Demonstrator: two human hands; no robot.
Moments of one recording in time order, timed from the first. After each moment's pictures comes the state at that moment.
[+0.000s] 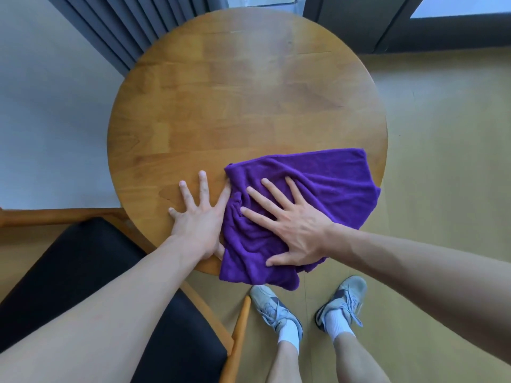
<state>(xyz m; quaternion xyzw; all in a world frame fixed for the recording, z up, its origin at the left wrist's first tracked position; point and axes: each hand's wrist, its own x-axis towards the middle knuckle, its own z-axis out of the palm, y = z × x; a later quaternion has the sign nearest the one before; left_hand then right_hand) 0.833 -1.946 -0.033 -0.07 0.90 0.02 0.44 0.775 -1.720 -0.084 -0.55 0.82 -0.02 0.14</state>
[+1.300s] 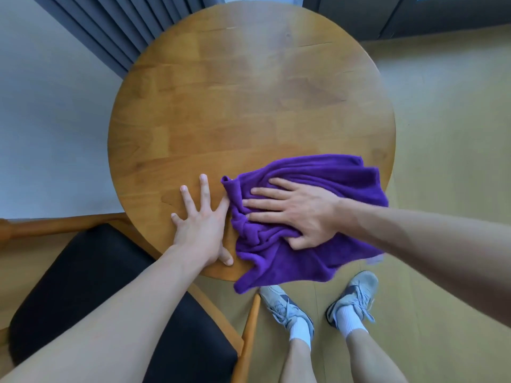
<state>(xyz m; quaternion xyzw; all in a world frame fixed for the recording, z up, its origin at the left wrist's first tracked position) 0.833 -1.946 -0.034 -0.09 0.89 0.01 0.45 0.728 -1.723 -0.079 -0.66 0.72 -0.03 0.19</state>
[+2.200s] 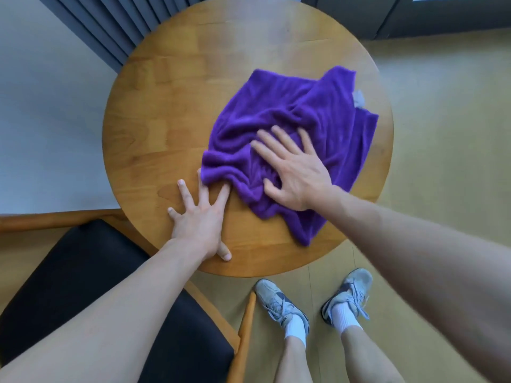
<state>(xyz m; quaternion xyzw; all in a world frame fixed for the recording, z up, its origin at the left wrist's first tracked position) 0.831 -1.945 -0.030 -0.09 0.90 0.04 0.42 0.711 -1.747 -0.091 -0.38 0.92 -0.08 0.06</state>
